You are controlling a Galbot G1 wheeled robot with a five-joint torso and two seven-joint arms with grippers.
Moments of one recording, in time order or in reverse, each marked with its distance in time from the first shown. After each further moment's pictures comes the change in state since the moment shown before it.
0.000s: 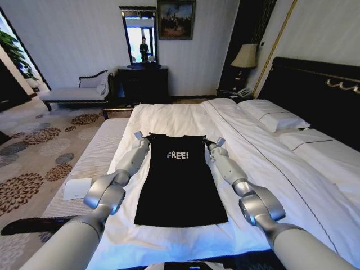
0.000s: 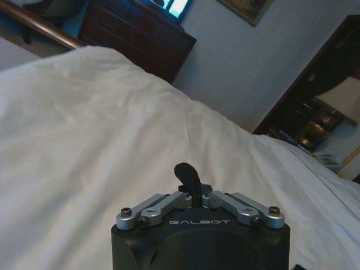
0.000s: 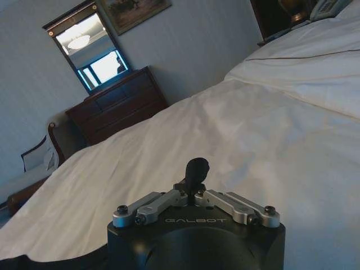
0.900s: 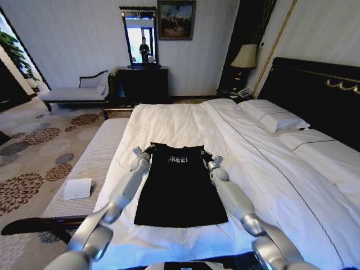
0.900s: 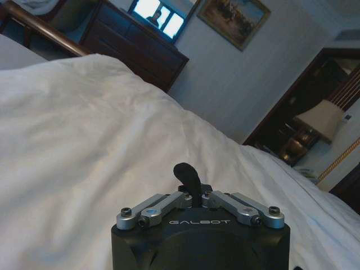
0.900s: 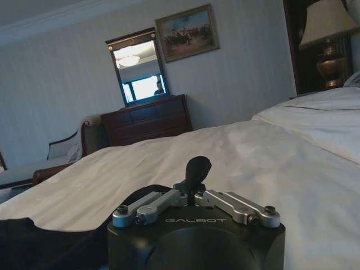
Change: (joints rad) left arm 0.454 0.166 -0.049 -0.618 -0.048 -0.055 -0.099; right arm -0.465 -0.121 0.015 0.583 -0.212 0.142 0.056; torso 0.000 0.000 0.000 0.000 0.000
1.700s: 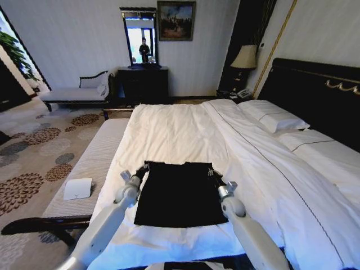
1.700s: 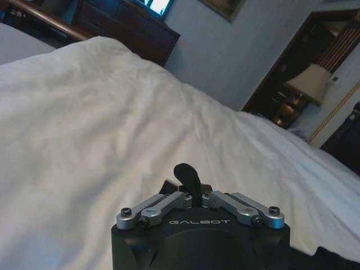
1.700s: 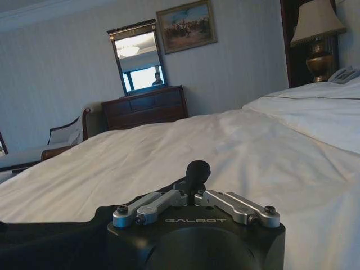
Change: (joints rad) left arm 0.411 0.242 -0.005 -0.458 -0.025 0.003 -0.049; right arm -0.470 -0.076 0.144 0.424 -0.061 -0.002 0.039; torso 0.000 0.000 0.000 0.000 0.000
